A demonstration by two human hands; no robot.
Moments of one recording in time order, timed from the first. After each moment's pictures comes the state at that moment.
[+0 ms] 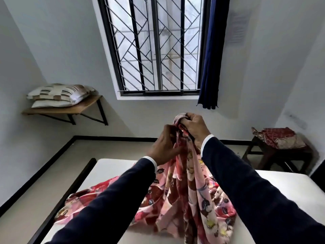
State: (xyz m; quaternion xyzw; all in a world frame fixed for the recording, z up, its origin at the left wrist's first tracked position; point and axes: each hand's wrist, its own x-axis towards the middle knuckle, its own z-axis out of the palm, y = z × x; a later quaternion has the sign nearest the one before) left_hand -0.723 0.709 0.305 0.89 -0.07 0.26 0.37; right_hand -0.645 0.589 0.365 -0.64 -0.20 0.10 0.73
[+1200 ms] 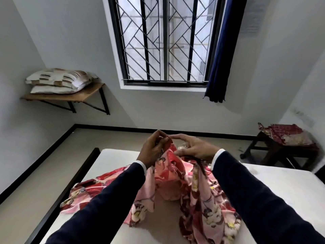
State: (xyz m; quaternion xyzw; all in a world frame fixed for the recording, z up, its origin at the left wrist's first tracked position) left_hand -0.760 0.812 0.251 0.78 0.03 0.21 0.59; right_hand -0.672 0.623 0.301 -0.71 -0.37 0.36 0.47
